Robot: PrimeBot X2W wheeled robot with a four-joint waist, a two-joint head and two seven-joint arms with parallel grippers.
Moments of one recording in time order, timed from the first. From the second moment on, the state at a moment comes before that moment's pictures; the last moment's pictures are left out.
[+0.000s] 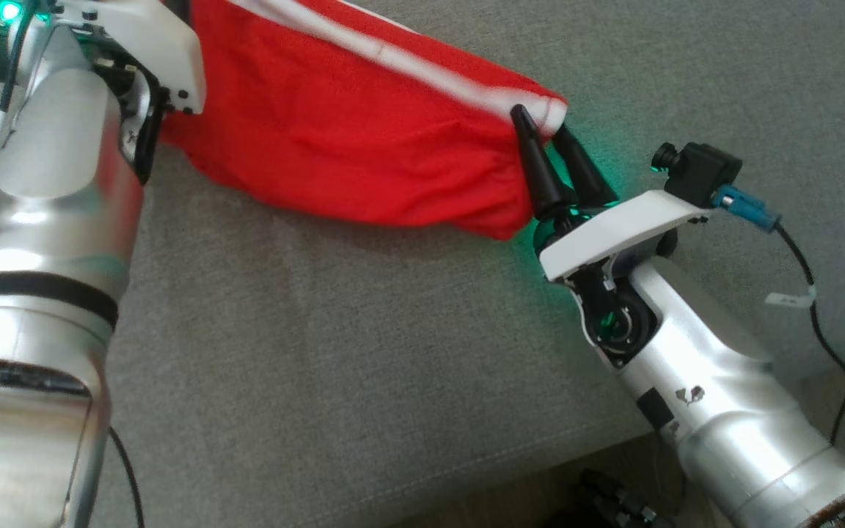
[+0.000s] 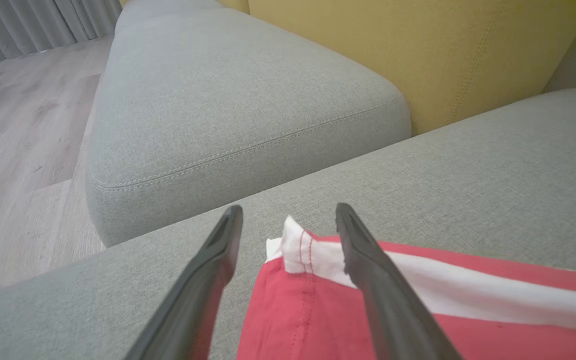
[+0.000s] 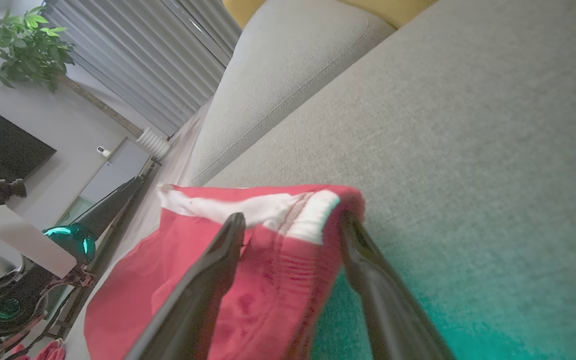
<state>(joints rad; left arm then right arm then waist) -1.16 0.15 -0.37 1.14 -0.15 -0.05 -0.24 -0.67 -0.11 0.66 0.59 1.07 0.12 -0.24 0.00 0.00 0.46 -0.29</state>
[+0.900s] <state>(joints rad) -0.95 0.08 -0.31 1.19 -0.25 0.08 -0.26 -0.51 -0.08 0.30 0.56 0.64 0.12 -0.25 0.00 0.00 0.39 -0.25</state>
